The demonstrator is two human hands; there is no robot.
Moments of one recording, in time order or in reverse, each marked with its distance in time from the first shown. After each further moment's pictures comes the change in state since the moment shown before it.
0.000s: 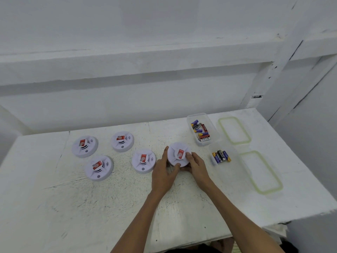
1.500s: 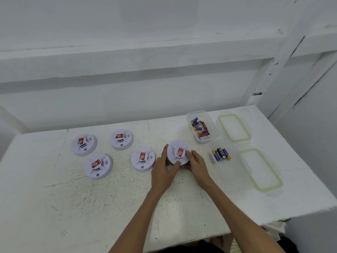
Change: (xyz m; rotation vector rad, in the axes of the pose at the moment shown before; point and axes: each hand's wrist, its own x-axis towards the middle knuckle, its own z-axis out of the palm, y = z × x) left_hand 0.003 -0.004 0.001 0.028 -0.001 0.027; right_hand 0.000 0.000 0.000 0.007 0.010 -0.006
